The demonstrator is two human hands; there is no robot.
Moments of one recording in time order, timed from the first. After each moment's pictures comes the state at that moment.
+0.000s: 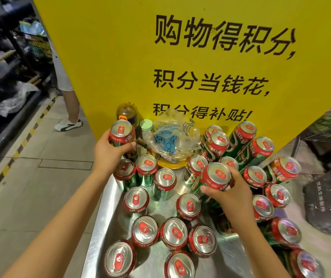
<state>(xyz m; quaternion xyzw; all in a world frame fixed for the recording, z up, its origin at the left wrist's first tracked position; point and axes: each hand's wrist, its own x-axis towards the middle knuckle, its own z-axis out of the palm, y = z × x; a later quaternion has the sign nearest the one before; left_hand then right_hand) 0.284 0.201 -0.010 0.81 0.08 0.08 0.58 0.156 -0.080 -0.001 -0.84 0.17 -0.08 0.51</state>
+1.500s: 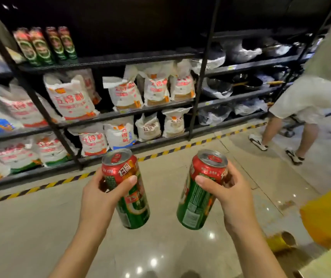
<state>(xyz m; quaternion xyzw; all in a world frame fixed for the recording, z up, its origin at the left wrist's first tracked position) -0.350 0.515 0.083 0.54 0.48 0.43 0.53 -0.145 0.414 0.091 -0.59 -0.34 0.33 0.65</state>
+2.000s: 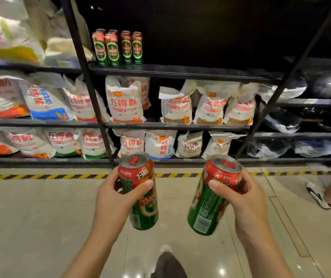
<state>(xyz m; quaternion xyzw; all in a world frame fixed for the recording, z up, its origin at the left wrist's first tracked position) -0.395 0.679 0.071 0.47 0.56 0.49 0.47 -0.175 0.640 0.088 -0.57 -0.41 0.39 0.59</state>
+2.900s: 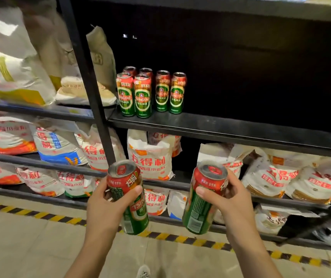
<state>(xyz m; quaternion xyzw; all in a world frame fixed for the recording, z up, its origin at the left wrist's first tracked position) -0.449 1.121 0.069 0.36 0.61 0.57 0.41 -0.225 1.128 0.087 -0.54 -0.47 0.47 0.52</state>
